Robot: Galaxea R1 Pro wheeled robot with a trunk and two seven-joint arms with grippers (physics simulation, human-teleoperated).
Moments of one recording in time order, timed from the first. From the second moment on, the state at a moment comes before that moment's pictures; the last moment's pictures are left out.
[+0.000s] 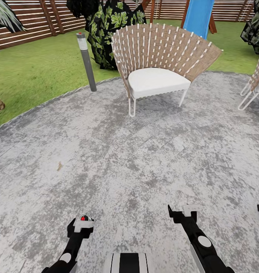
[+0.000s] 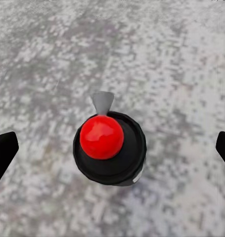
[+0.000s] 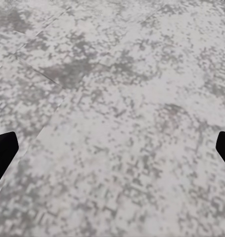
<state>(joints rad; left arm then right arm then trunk) -0.47 0.00 -0.04 -0.31 -0.11 -0.51 0.14 -0.24 -0.04 0.00 -1.12 0.02 0.02 0.00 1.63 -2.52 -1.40</state>
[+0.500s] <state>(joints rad) -0.47 0.00 -0.04 -0.31 -0.10 -0.51 0.15 -0.24 -0.04 0.00 -1.12 0.02 0.02 0.00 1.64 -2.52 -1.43</state>
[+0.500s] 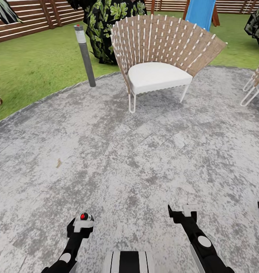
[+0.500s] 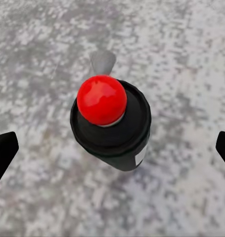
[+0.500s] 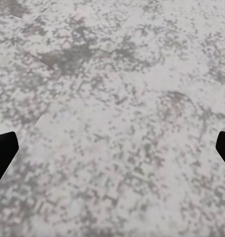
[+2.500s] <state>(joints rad) -0.47 0.00 -0.04 -0.31 -0.10 -0.52 0.15 -0.24 -0.04 0.00 -1.12 0.02 0.02 0.00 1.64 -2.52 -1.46</state>
